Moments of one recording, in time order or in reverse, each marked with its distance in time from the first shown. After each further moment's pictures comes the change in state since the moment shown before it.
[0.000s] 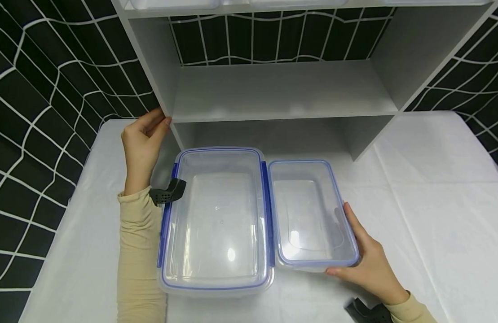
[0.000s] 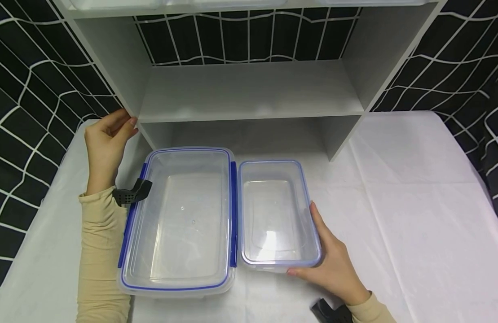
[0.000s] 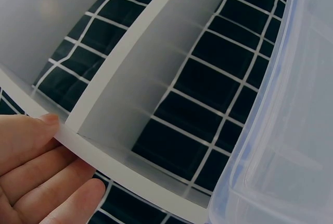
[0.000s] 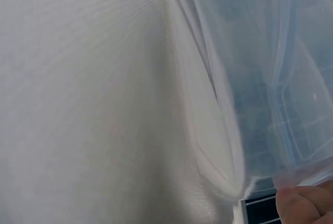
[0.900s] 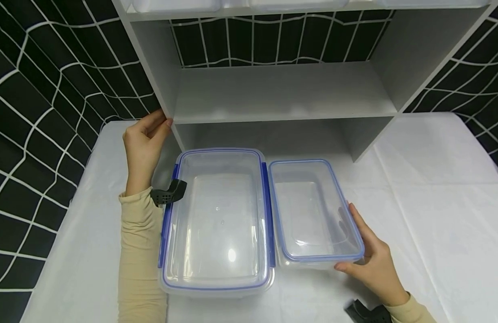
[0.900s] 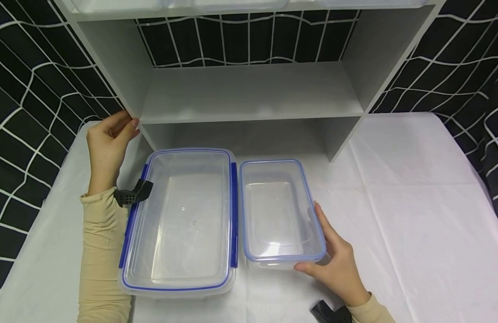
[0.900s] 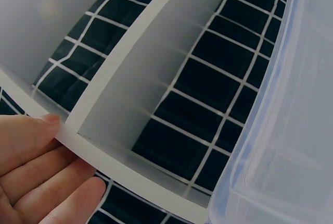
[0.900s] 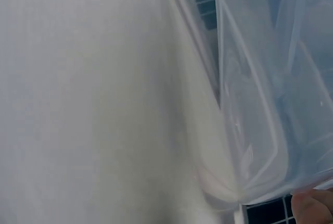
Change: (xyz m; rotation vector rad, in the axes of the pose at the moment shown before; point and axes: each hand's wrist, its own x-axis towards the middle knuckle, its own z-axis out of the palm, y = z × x) left_hand 0.001 0.000 0.001 -0.018 -0.006 -0.005; right_hand -0.001 0.001 -0.004 0.263 0.026 -0.011
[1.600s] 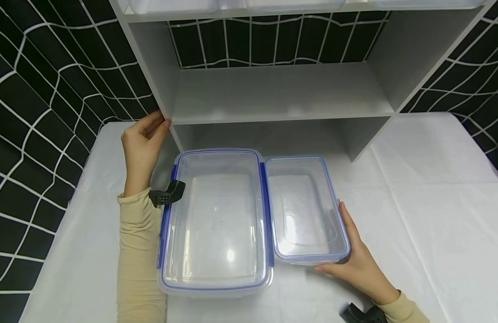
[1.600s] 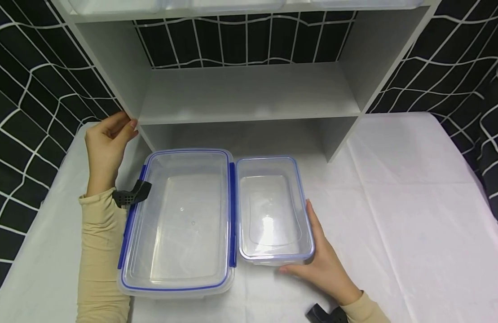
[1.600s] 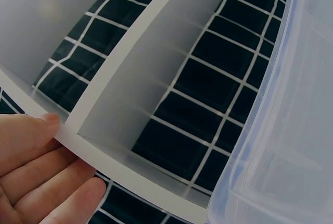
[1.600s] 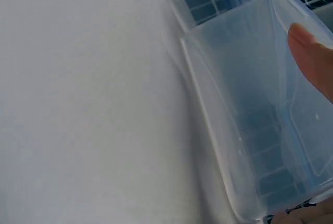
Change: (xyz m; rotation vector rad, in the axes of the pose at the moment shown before) left_hand -0.001 0.002 0.000 0.023 0.007 0.003; right_hand 0.002 0.007 0.012 -0.174 -0.118 0.184
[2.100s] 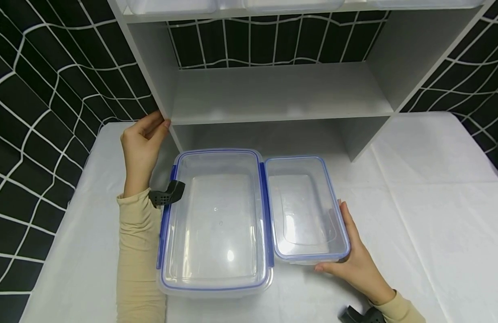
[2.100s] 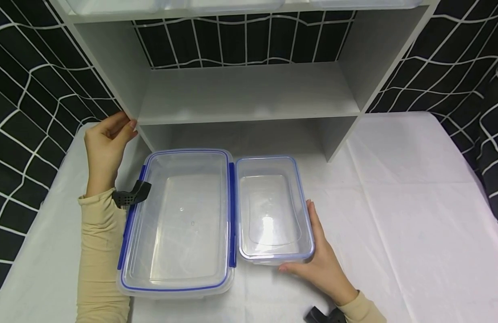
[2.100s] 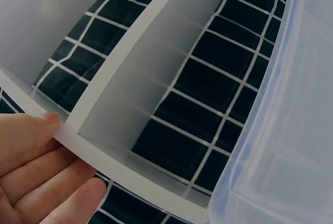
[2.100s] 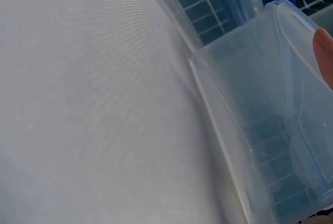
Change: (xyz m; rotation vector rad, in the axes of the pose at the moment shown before) left_hand 0.000 -0.001 0.000 -0.001 -0.001 0.000; right_hand -0.001 0.003 0.006 0.026 0.069 0.023
